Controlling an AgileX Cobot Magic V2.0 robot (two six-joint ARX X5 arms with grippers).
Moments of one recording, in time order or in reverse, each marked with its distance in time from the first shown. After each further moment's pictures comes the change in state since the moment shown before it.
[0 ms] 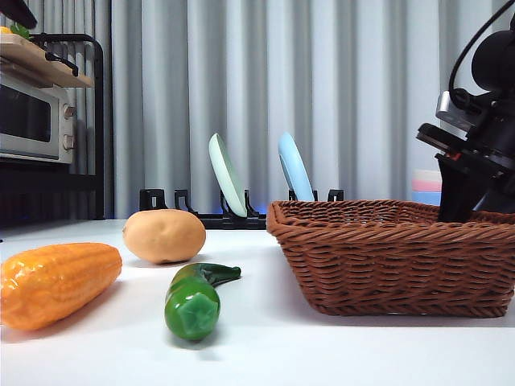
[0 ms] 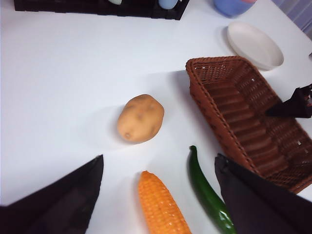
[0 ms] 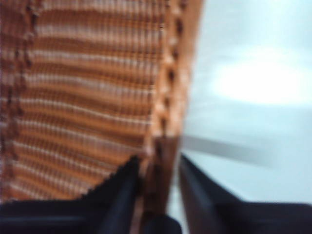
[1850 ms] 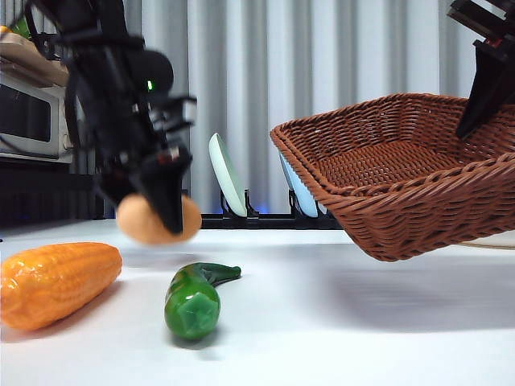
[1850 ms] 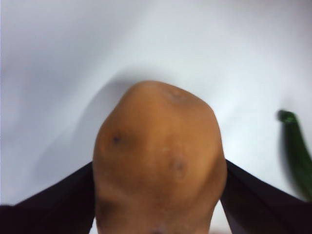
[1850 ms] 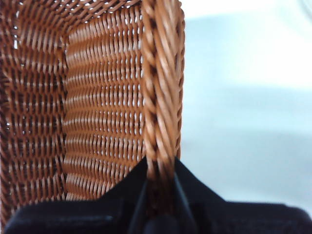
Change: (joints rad) left arm -0.359 1.062 0.628 -0.187 -0.319 0.421; right arm -0.004 -0.362 0.000 -0.068 0.016 0.034
